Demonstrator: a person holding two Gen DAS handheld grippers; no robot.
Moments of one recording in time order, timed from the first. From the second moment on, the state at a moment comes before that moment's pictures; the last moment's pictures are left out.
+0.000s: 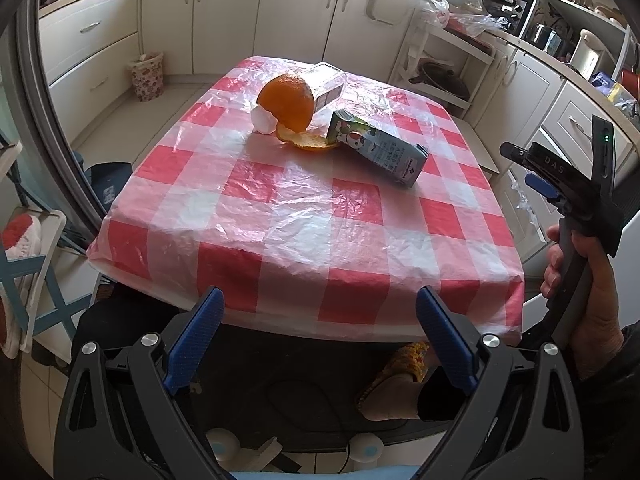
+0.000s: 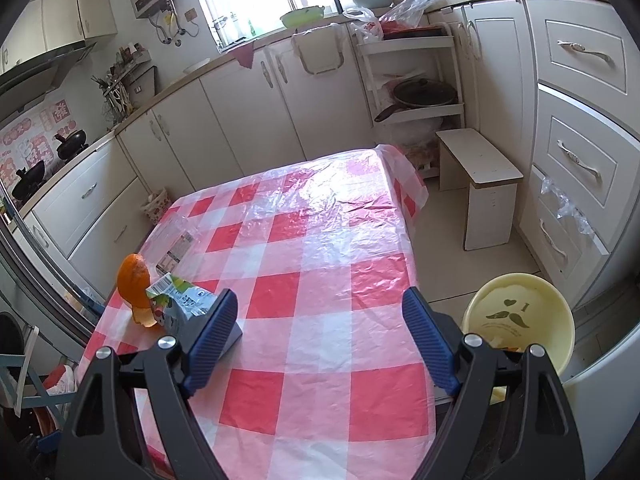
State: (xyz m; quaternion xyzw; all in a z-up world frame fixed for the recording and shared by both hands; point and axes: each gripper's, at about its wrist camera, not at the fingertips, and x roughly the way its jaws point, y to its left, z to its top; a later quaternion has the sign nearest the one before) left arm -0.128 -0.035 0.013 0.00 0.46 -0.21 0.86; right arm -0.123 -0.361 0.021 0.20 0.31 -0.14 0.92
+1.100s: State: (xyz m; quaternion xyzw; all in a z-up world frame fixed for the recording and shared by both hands) left arm -0.129 -0.035 0.016 0.01 0.45 -0.21 0.87; right arm -0.122 -0.356 0.019 0.20 0.31 -0.14 0.92
